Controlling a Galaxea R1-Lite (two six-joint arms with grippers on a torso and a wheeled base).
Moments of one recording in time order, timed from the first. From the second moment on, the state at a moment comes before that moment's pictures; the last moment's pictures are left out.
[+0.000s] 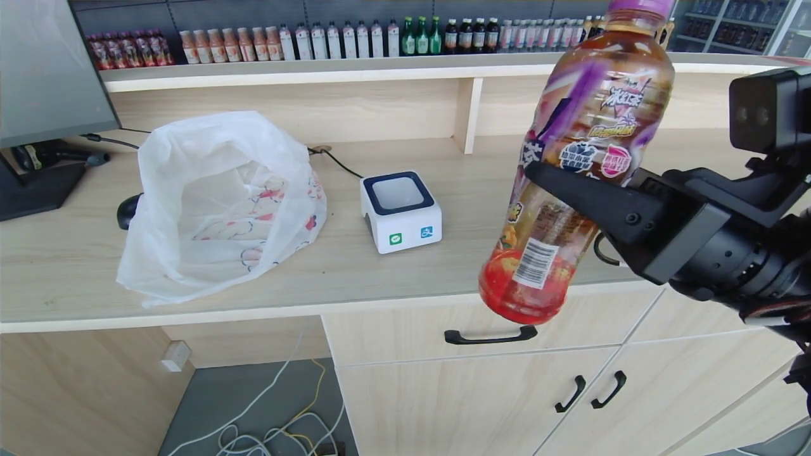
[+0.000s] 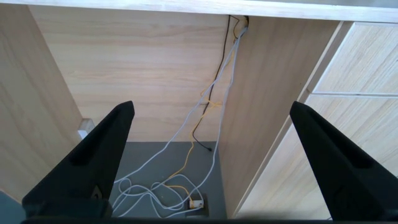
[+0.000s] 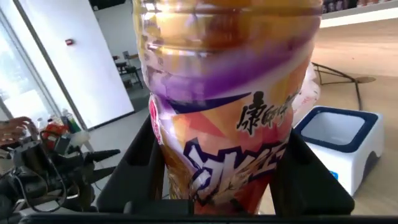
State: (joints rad) left arm 0.00 0.00 0.00 0.00 0.00 0.00; right arm 0.55 1.55 -0.65 -1.37 0.59 0.38
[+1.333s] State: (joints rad) left arm 0.00 0.00 0.00 0.00 0.00 0.02; right arm 0.37 1.55 -0.58 -1.37 -0.03 0.03
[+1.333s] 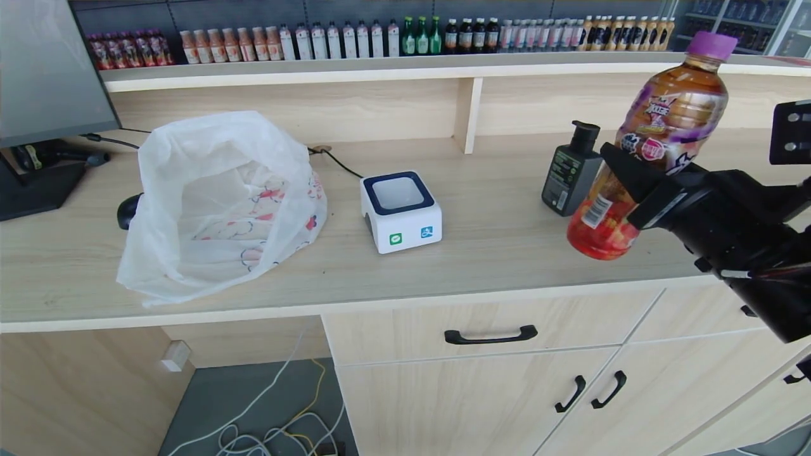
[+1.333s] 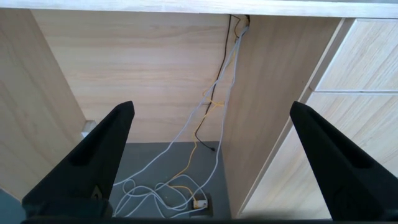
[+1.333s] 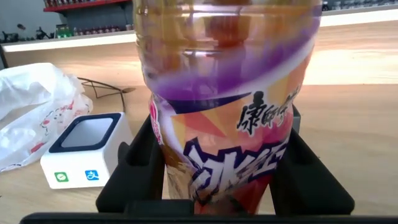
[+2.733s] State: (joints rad) left arm 0.00 0.00 0.00 0.00 0.00 0.00; right arm 0.36 1.58 -0.68 -1.38 0.00 -0.03
